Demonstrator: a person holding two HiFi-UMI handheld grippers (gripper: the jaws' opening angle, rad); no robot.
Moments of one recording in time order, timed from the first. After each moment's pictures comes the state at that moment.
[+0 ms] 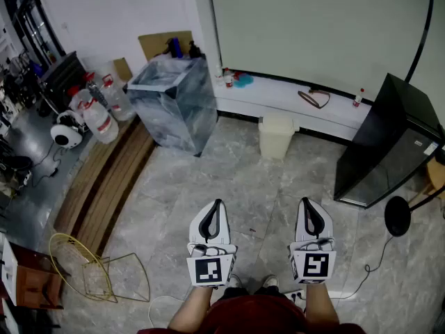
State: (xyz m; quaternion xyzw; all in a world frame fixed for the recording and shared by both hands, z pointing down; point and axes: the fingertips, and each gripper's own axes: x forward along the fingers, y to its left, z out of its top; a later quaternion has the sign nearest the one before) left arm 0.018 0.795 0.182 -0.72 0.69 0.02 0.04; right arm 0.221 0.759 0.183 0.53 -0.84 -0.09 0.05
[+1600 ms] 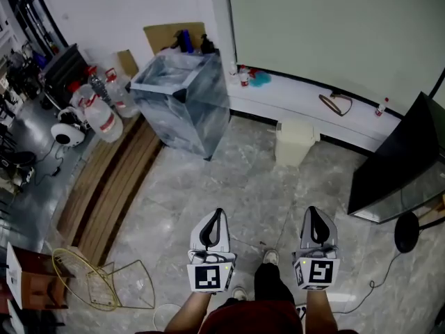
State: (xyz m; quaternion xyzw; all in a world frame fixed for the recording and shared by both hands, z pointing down) left arm -0.067 0.669 0.229 -0.72 0.69 0.00 0.01; right arm 0.151 0.619 0.238 0.52 -0.85 -0.03 0.05
